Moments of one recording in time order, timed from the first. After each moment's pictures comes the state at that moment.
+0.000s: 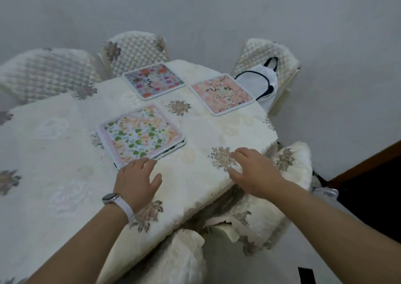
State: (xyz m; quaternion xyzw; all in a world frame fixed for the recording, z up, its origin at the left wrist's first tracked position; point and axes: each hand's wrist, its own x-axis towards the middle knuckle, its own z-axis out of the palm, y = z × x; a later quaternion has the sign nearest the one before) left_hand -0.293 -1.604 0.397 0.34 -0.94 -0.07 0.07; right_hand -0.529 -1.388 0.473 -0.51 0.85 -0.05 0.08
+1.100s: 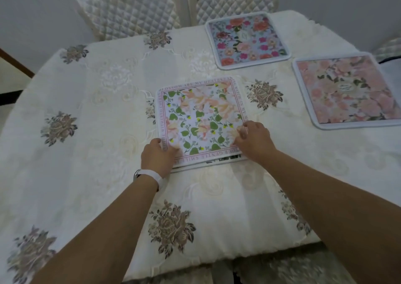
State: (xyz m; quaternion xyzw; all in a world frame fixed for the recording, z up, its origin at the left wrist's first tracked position) left_hand -0.319 -1.747 0.305 0.74 -0.55 -0.38 0.12; right_hand -0.587 -1.708 0.305 -0.48 0.82 -0.13 0.29
